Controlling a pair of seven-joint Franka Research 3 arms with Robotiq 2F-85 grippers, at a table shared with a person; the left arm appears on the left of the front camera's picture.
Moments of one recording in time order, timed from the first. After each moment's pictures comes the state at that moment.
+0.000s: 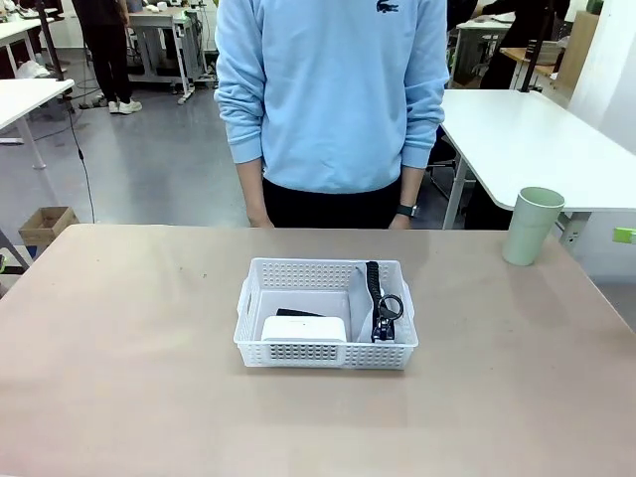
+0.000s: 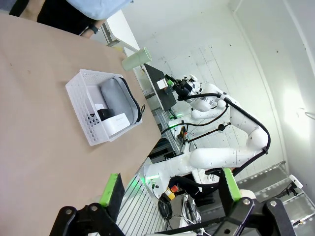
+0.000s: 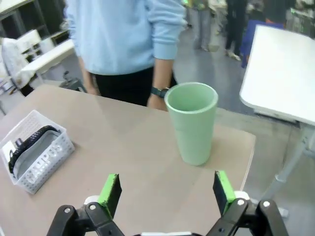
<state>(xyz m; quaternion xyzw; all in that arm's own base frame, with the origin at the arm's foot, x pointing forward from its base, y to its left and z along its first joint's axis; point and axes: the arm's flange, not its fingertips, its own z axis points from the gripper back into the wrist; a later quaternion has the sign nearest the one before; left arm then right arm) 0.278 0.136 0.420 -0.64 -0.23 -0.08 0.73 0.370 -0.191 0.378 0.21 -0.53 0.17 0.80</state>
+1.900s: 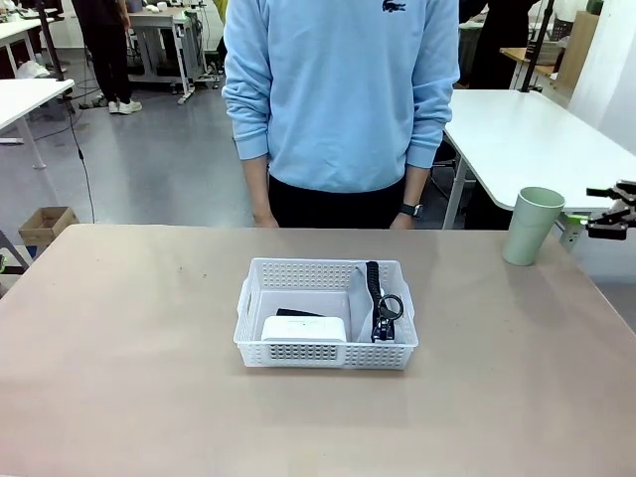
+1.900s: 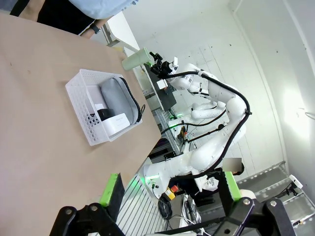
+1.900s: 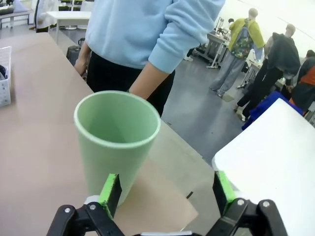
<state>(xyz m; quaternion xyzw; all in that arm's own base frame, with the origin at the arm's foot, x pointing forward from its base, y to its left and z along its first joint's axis) 0.278 0.136 0.420 -0.64 -0.23 -0.08 0.73 0.547 -0.238 0.320 0.12 -0.59 0.39 0.69</state>
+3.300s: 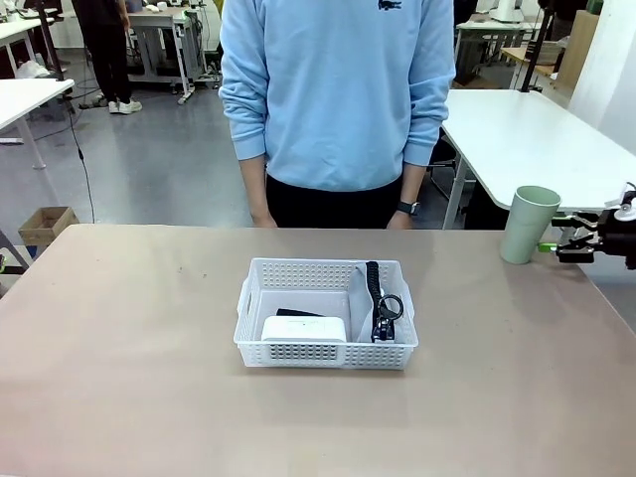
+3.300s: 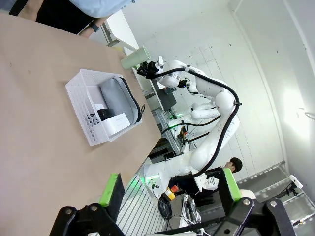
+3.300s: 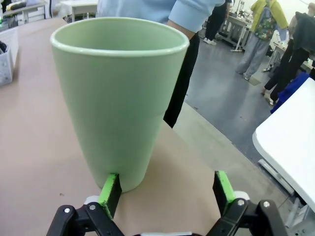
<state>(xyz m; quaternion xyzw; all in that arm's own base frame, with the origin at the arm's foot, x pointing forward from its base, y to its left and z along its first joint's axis) 0.278 0.136 0.420 -0.64 -0.23 -0.08 0.73 0.582 -0.224 0.240 0.18 -0.54 0.40 0.72</state>
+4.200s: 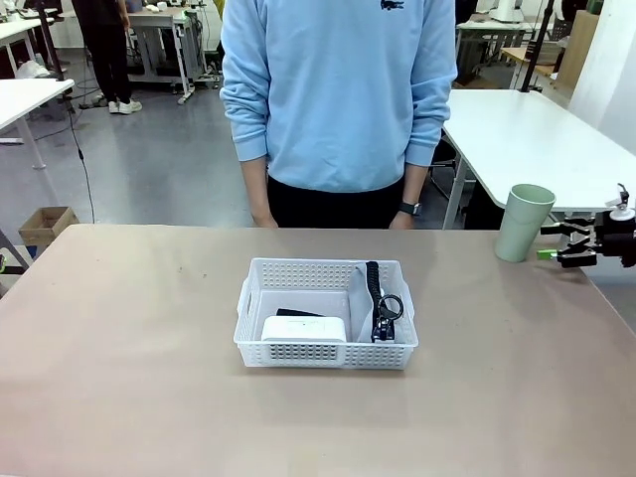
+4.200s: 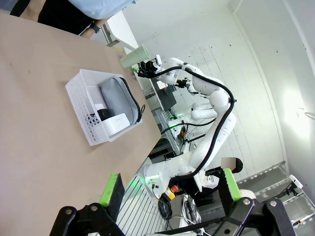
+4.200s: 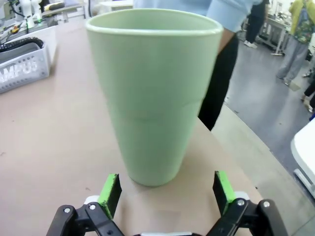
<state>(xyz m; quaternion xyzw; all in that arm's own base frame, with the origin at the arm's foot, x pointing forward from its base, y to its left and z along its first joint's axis) 0.278 0.136 0.420 -0.64 -0.23 -0.08 0.73 0.594 -0.223 0.231 0.27 -0.49 0.45 0.70</state>
